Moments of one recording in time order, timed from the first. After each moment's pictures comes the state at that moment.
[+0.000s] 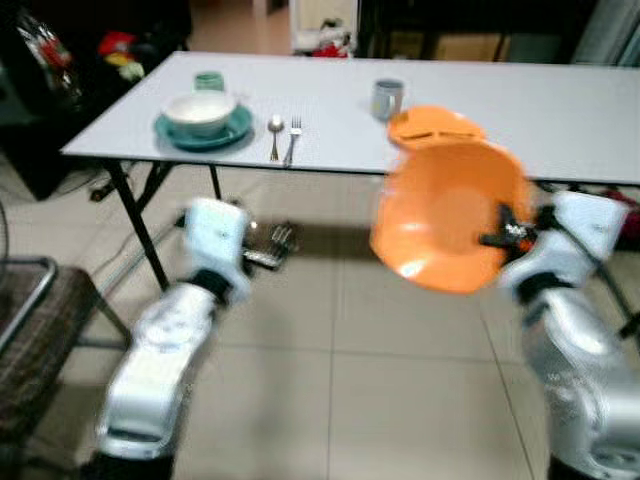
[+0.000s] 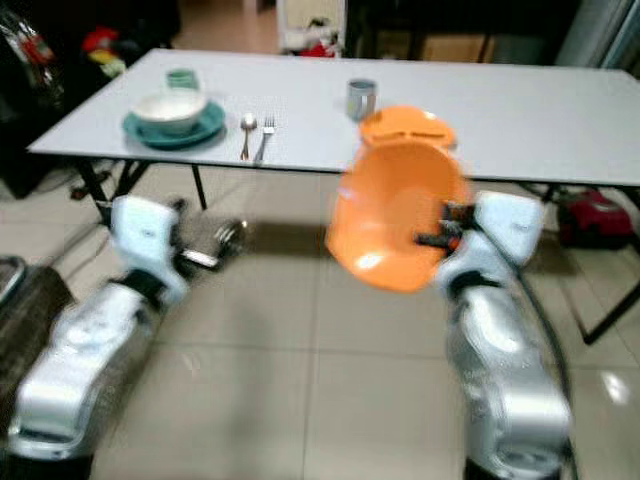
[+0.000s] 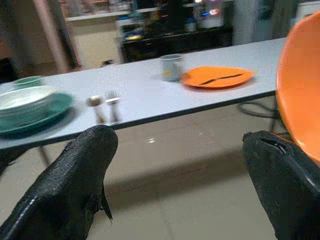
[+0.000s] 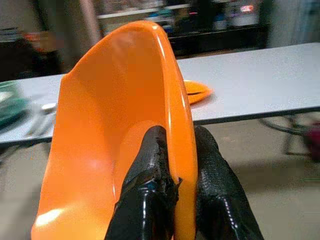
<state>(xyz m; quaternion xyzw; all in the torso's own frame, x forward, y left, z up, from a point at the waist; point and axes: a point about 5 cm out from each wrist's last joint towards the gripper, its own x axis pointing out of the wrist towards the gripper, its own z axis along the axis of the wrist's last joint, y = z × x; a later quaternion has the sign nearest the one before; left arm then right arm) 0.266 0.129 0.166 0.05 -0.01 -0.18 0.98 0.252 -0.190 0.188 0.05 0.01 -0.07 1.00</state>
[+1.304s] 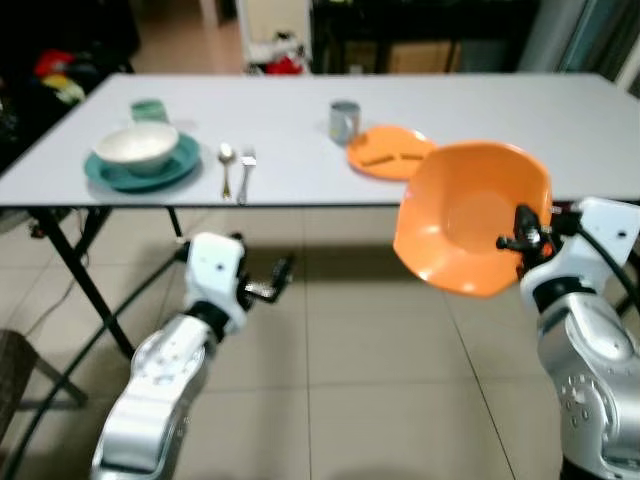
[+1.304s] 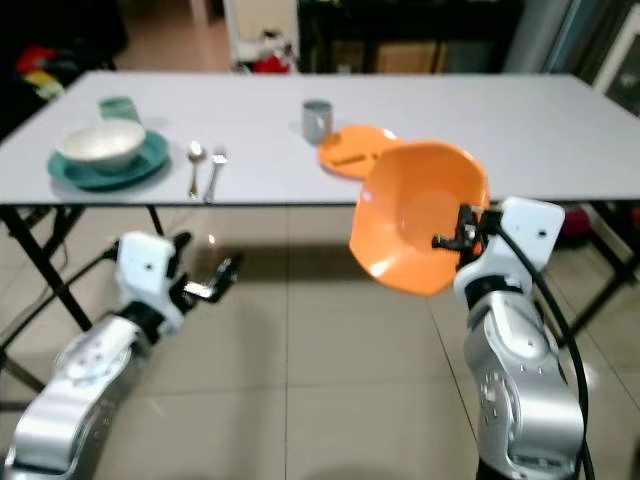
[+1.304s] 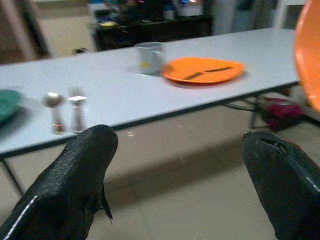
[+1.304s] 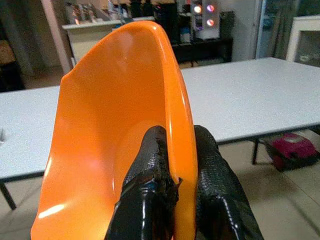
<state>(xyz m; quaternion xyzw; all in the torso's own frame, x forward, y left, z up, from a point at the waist) 0.250 0.147 0.139 0.04 0.03 -0.16 0.99 0.251 -0.195 0.185 0.05 0.00 -0.06 1.00</state>
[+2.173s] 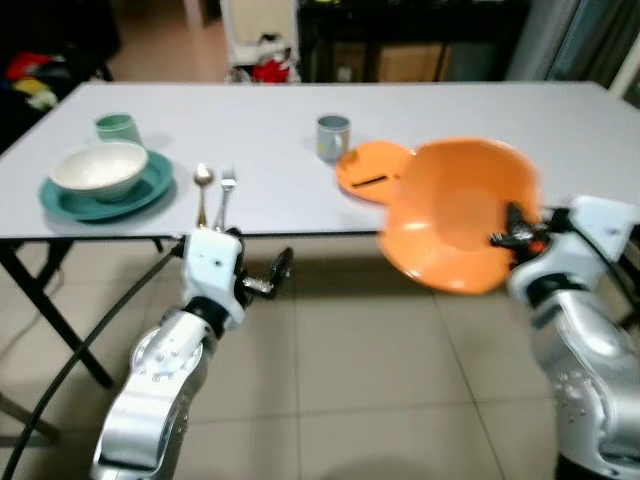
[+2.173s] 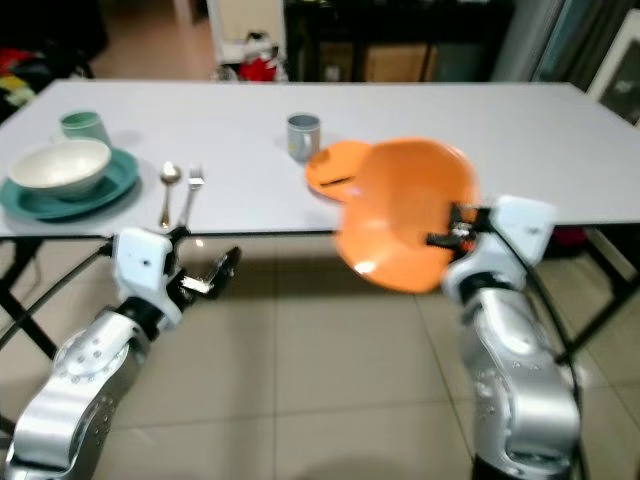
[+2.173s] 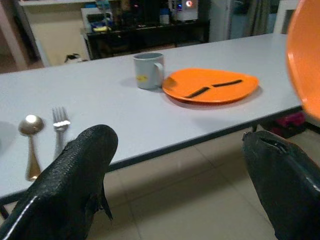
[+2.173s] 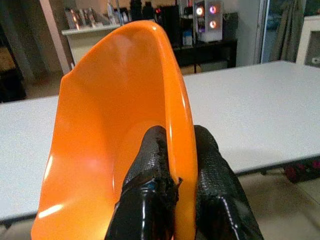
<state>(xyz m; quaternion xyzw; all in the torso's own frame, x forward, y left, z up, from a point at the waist) 0.251 0.144 0.142 0.05 0.02 -0.17 0.98 0.254 -0.194 0.185 0.06 0.00 -0.05 1.00</state>
